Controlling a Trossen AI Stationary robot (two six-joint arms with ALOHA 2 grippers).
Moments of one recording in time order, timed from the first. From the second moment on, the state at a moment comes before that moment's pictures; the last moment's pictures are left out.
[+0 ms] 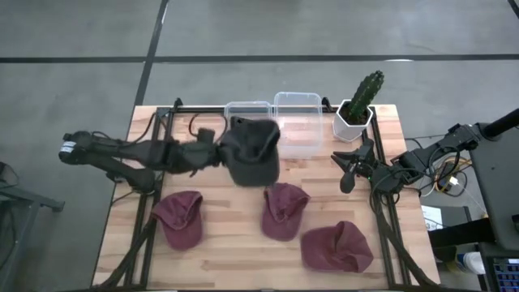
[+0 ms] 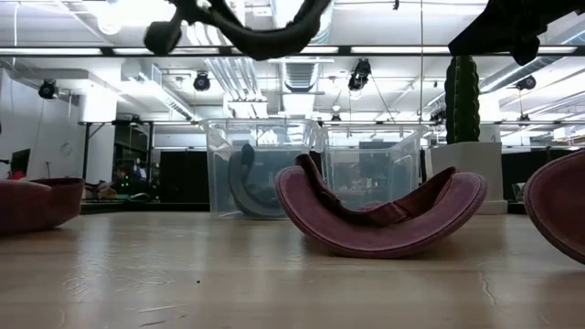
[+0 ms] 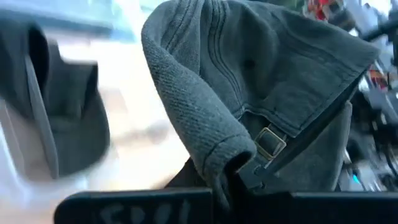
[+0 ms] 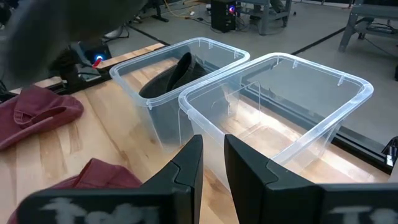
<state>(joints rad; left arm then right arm) -0.09 1.12 1.05 -0.36 -0.55 -1.14 0.49 0.66 0.63 -0.54 0.99 0.64</state>
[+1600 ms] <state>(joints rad) 0.54 1.51 1.25 -0.61 -0.09 -0.81 0.49 0.66 0.63 -0.54 0.99 0.63</state>
